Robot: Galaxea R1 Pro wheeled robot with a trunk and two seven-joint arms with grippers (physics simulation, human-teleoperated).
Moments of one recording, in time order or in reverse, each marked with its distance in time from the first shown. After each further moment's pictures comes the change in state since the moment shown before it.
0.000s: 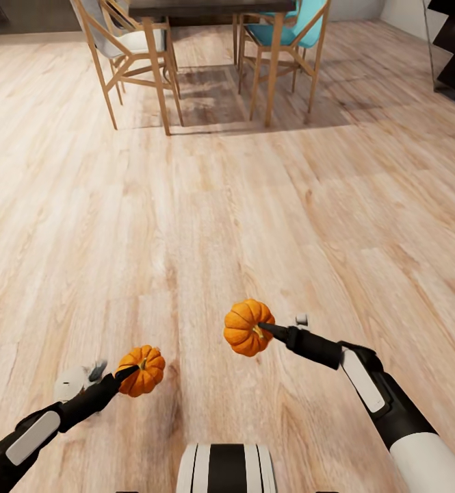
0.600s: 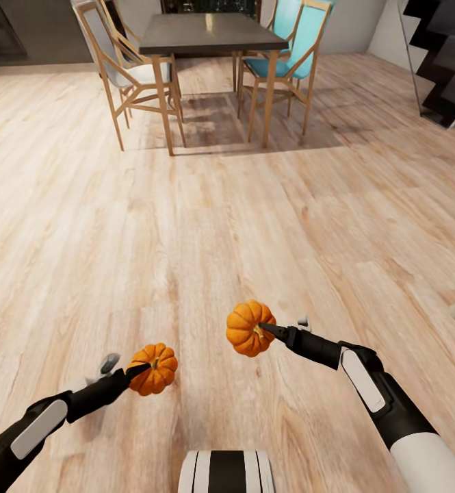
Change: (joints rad) left arm 0.000 0.009 -0.004 -0.129 -0.092 0.103 0.005; right arm 0.000 -0.002 0.000 0.000 -0.009 0.006 -0.074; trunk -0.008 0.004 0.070
